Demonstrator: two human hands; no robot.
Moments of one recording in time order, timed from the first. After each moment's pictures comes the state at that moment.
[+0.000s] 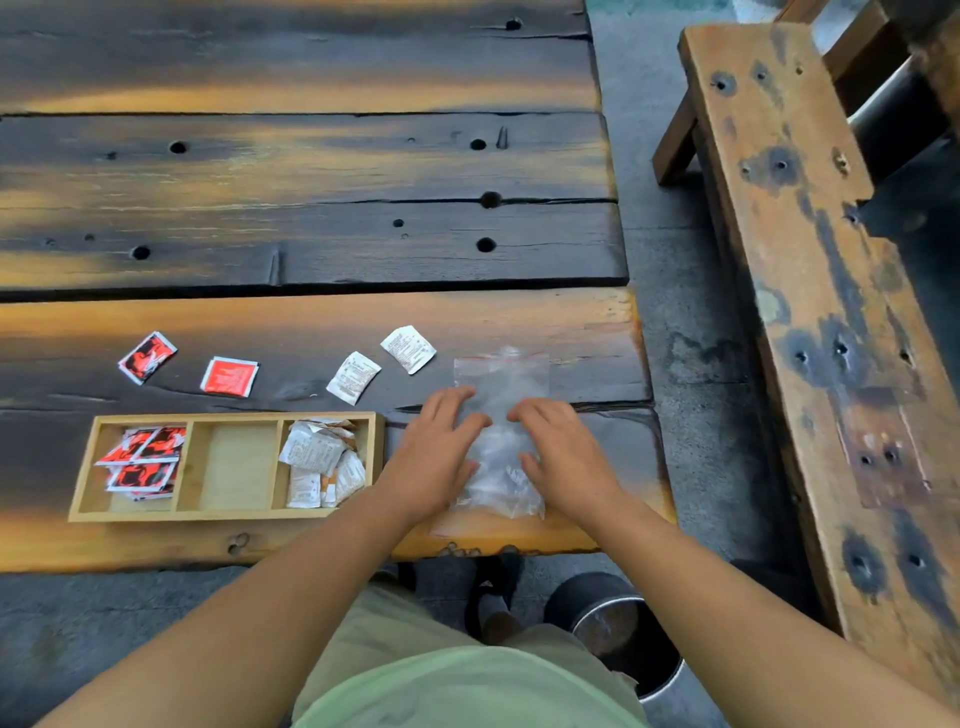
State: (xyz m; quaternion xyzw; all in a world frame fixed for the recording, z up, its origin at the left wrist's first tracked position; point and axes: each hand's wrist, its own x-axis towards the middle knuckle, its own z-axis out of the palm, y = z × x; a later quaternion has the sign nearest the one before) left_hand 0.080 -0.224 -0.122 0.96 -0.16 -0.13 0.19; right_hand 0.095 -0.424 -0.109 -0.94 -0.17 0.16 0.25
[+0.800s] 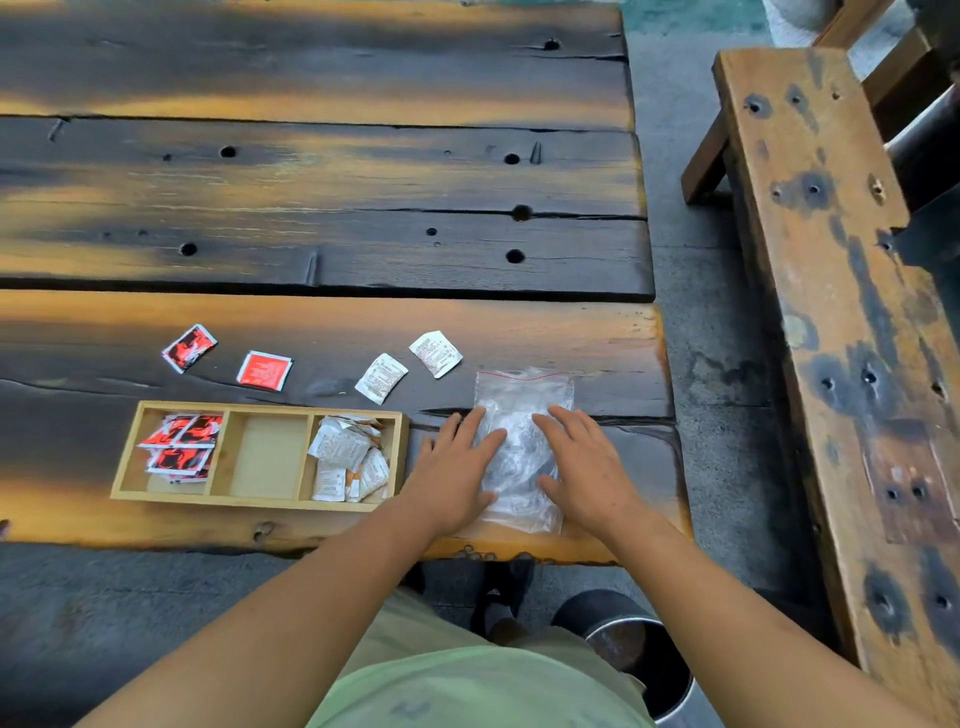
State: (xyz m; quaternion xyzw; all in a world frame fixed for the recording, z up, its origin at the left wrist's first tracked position) left_hand 0.066 -0.227 -0.114 0.95 -0.09 -0.27 0.14; right_hand 0.096 -0.425 -0.115 -0.94 -0.15 0.24 0.17
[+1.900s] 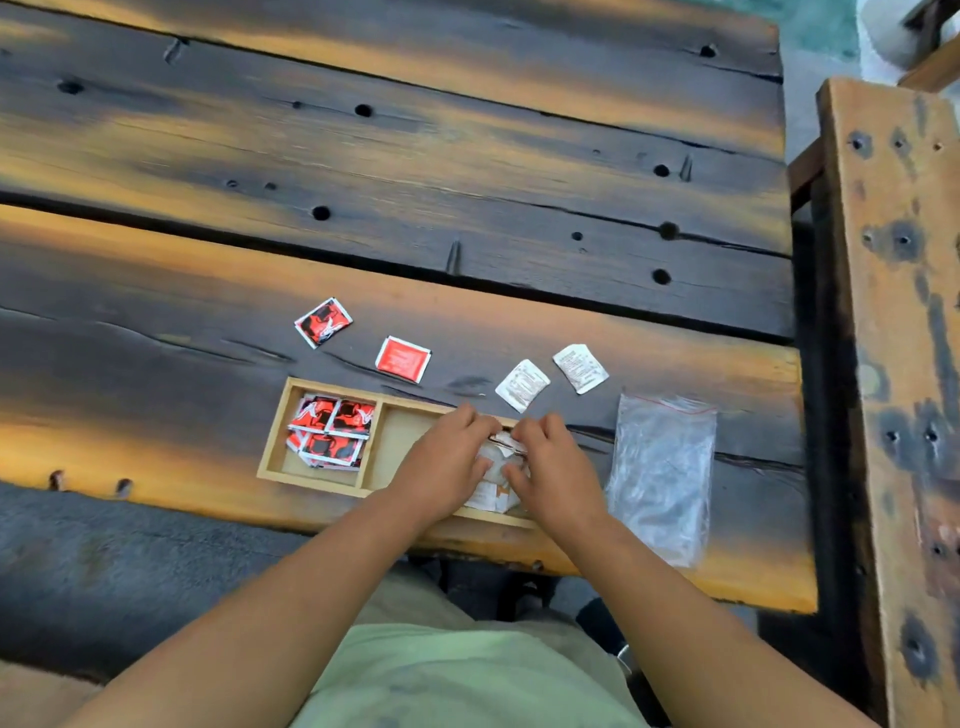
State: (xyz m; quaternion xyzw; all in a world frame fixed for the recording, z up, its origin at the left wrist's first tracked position) left_hand 0.052 -0.034 -0.104 0.93 -0.01 -0.17 0.32; right_hand 0.077 -0.198 -0.098 -0.94 -0.15 0.23 0.20
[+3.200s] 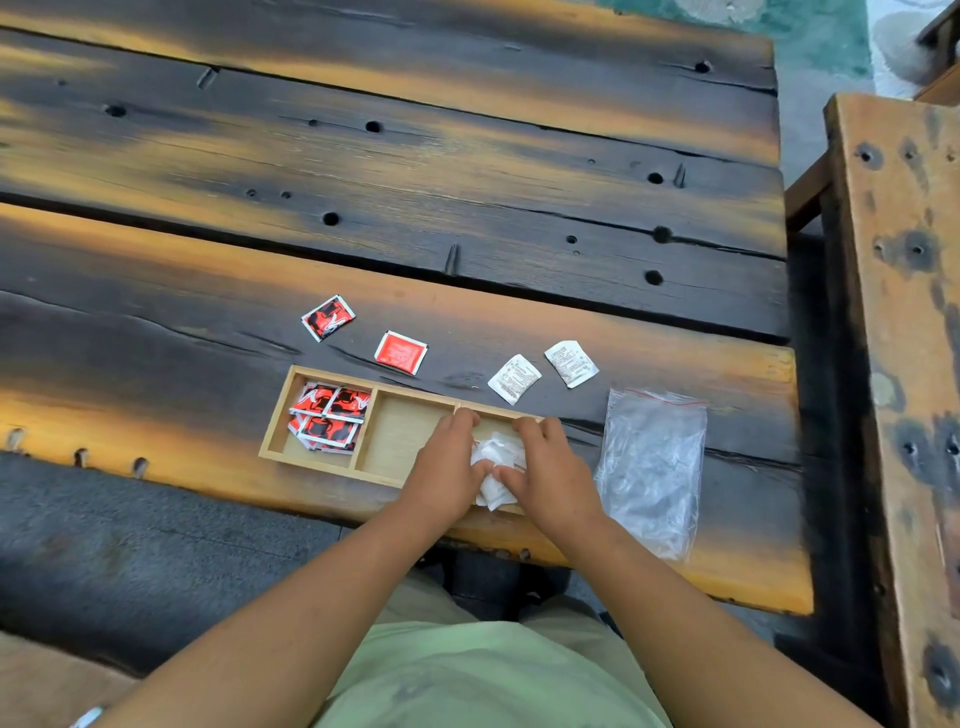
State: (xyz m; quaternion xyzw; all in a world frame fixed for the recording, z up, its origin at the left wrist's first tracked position) left_hand 0.029 -0.073 -0.097 0.89 0.17 -0.14 0.39; right_hand 0.064 -0.220 -0.093 -0.93 -0.14 0.24 0.23
